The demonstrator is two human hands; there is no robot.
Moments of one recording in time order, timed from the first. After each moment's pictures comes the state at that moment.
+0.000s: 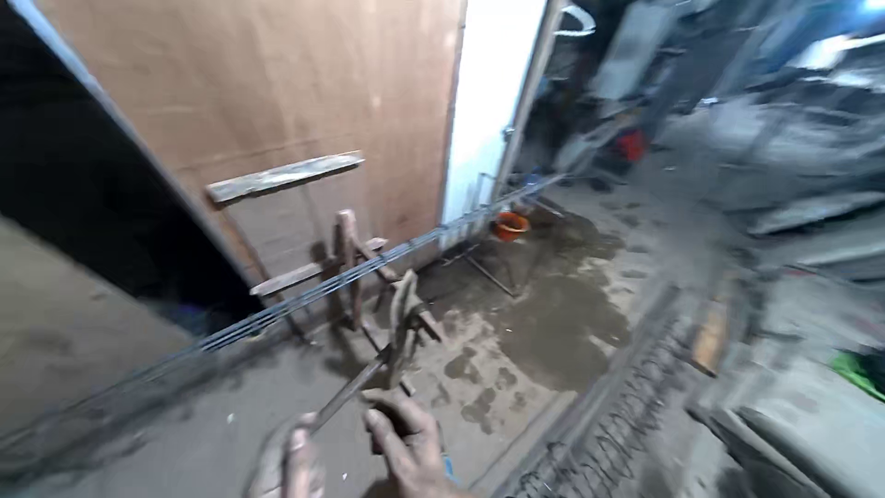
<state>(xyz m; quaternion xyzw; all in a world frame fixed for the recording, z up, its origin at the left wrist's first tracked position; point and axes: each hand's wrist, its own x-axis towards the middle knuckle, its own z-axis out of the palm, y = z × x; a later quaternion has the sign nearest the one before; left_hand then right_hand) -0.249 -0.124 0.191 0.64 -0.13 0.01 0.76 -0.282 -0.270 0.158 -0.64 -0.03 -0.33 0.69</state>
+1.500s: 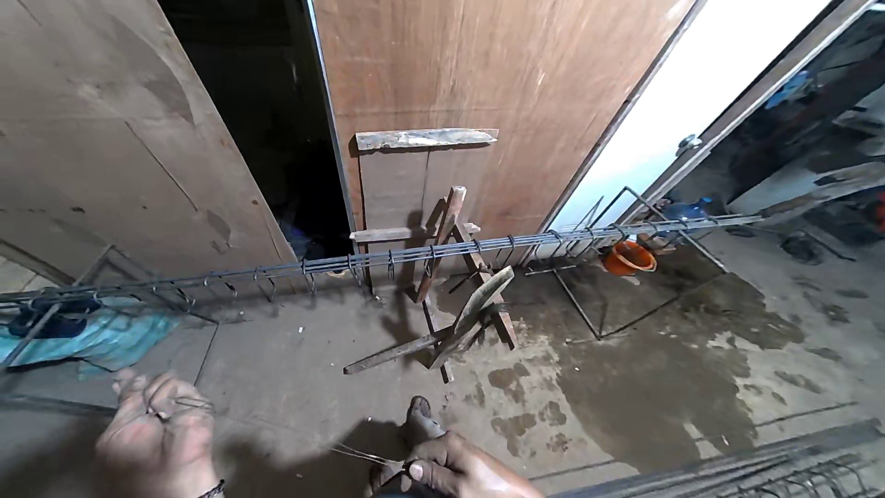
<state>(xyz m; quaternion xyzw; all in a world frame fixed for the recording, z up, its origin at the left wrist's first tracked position) -0.179 0.054 0.202 0.18 0.11 0.32 0.92 -0.282 -0.284 0.130 -0.72 -0.26 0.25 0.59</state>
